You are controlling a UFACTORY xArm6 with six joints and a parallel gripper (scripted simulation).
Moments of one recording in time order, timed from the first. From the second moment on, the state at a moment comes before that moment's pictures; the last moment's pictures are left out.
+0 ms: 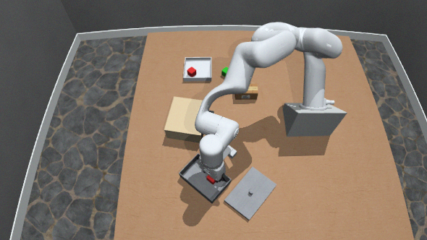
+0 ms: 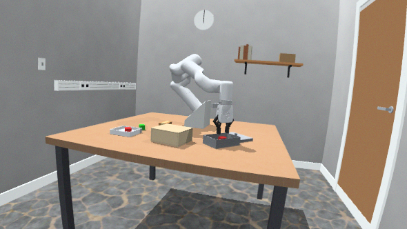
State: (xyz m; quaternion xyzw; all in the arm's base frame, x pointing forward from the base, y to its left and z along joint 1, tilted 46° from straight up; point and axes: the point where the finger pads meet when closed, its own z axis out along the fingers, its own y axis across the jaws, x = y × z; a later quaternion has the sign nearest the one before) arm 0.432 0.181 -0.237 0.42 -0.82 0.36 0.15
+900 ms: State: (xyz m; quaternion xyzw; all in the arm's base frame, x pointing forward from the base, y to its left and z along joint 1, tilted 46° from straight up) arm 0.434 0.176 -0.244 0.42 -0.82 0.36 0.15
